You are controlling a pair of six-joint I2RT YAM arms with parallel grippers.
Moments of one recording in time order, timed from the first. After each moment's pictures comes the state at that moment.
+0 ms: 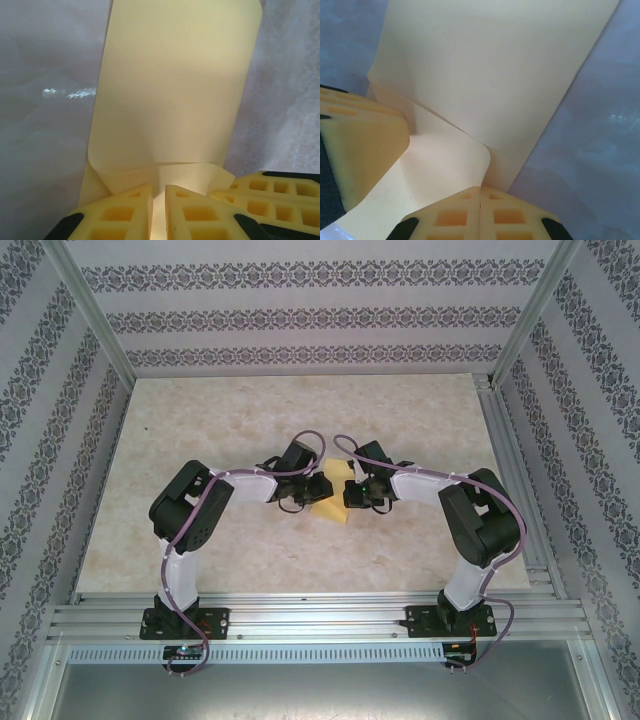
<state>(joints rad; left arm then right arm) -0.64 1.99 1.12 -0.03 0.39 -0.88 0.50 1.77 0.94 -0.32 -0.26 0.39</state>
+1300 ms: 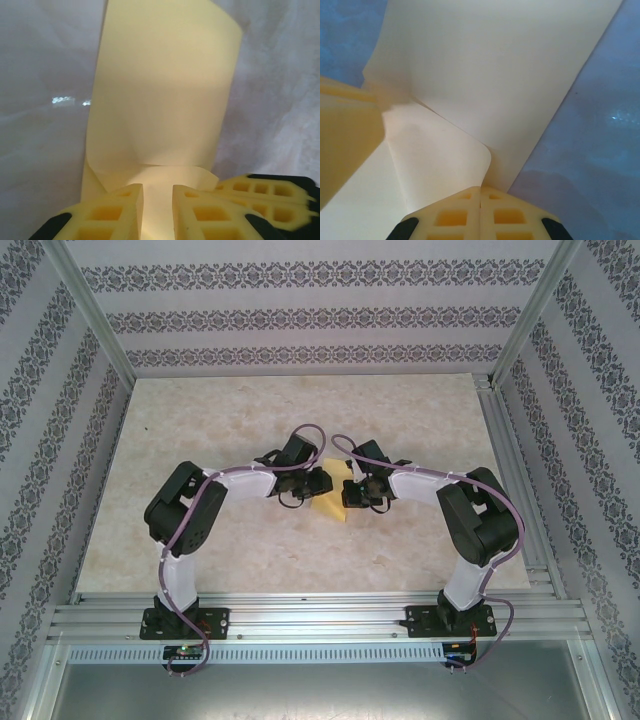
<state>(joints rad) -0.63 1.94 1.17 -0.14 0.33 -0.83 0.51 1.78 0.96 -0.34 -0.26 0.39</state>
